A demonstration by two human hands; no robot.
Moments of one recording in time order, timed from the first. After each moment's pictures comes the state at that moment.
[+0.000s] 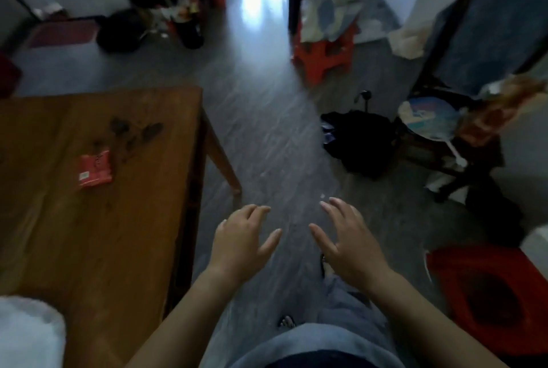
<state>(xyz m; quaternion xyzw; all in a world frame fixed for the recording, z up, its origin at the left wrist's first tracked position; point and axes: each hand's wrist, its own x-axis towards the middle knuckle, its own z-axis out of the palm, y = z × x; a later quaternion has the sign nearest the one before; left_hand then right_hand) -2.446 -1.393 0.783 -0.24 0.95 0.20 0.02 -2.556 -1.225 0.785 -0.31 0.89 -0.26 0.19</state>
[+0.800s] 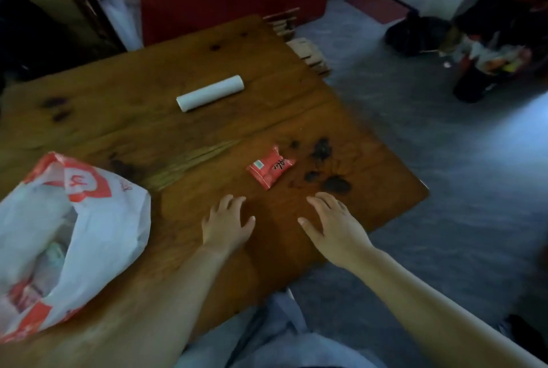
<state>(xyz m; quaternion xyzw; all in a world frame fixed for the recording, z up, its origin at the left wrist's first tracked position) -2.376 -1.651 0.721 -0.78 0.57 0.25 -0.02 -2.596 -1.663 0.784 -0.76 0.57 -0.02 0.30</state>
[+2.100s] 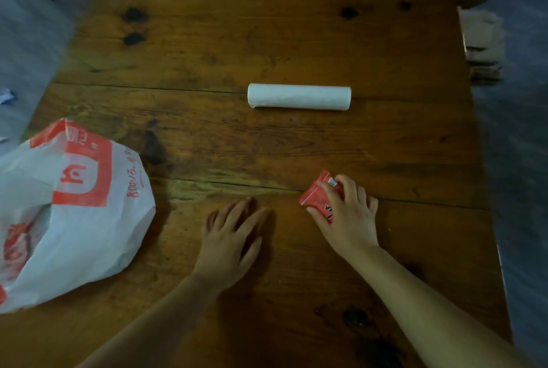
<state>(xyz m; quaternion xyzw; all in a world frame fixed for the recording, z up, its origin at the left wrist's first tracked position) -2.330 -1.745 0.676 -0.86 0.50 0.14 -0.03 -2.474 -1.939 0.683 -0.91 0.38 0.04 0.19</state>
